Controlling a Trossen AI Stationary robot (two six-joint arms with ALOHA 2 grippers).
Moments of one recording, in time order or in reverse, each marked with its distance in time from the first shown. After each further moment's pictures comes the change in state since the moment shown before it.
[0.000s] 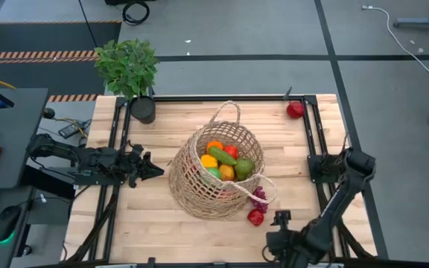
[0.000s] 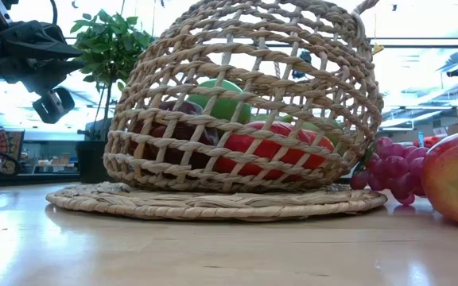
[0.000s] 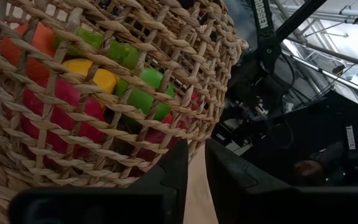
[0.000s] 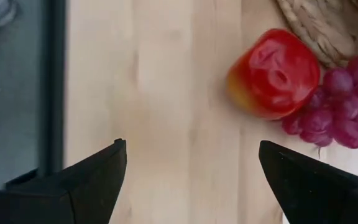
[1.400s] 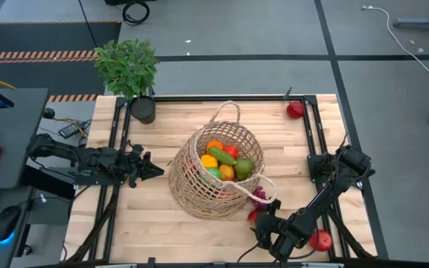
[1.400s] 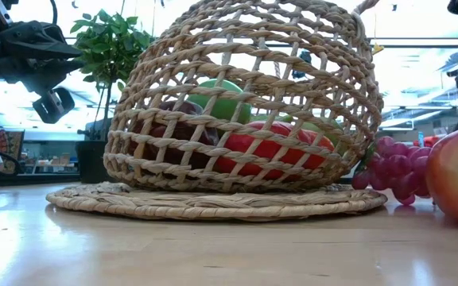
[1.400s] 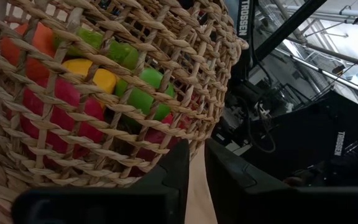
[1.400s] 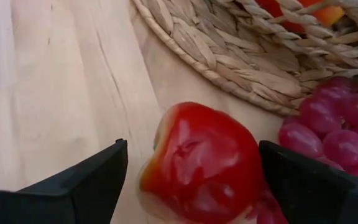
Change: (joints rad) left arm 0.000 0.000 0.000 0.000 0.000 0.000; right arm -0.102 0.009 -0.289 0.402 0.323 0.178
